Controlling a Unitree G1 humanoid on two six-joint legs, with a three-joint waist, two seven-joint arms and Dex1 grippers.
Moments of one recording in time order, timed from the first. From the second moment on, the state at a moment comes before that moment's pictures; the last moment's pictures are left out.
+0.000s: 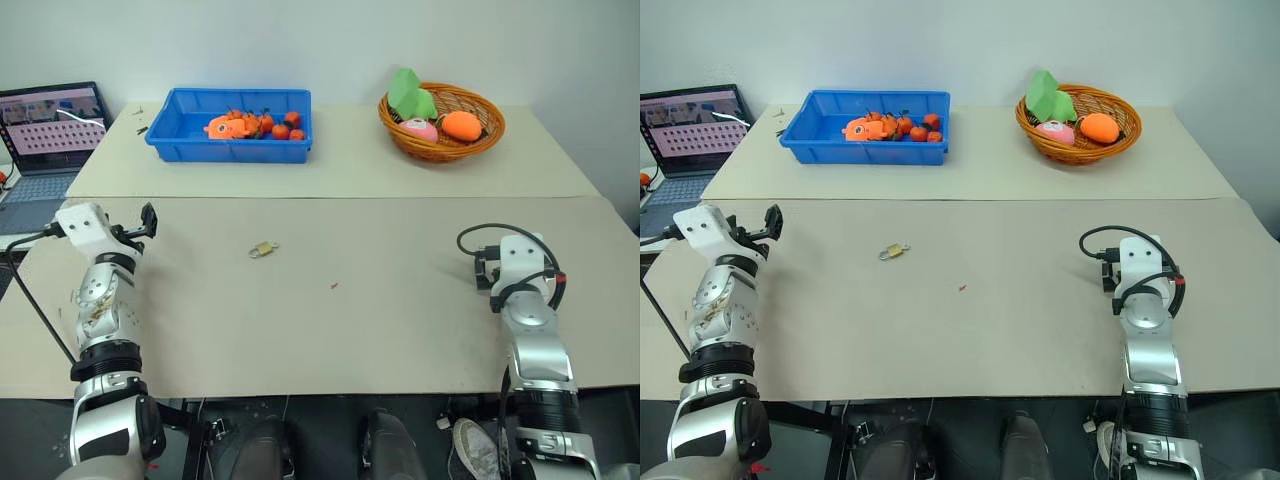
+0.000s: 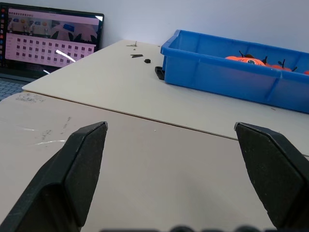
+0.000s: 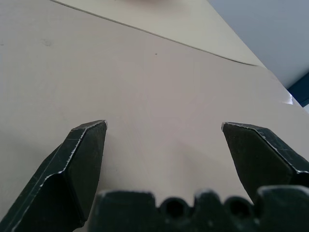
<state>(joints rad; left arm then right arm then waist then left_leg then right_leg) -0.57 0.47 0.44 0.60 -0.35 -0.02 -0.21 -0.30 -0.39 -0.21 0.02 -0.11 0.44 -0.04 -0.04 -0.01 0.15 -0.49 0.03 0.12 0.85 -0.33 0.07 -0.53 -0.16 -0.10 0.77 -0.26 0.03</state>
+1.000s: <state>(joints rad) -0.38 0.73 0.14 0.07 -0.54 0.47 -1.05 -0.28 -0.65 0.07 -0.35 0.46 0.48 1.04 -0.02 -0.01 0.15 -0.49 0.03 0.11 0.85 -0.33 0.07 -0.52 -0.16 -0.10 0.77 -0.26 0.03</state>
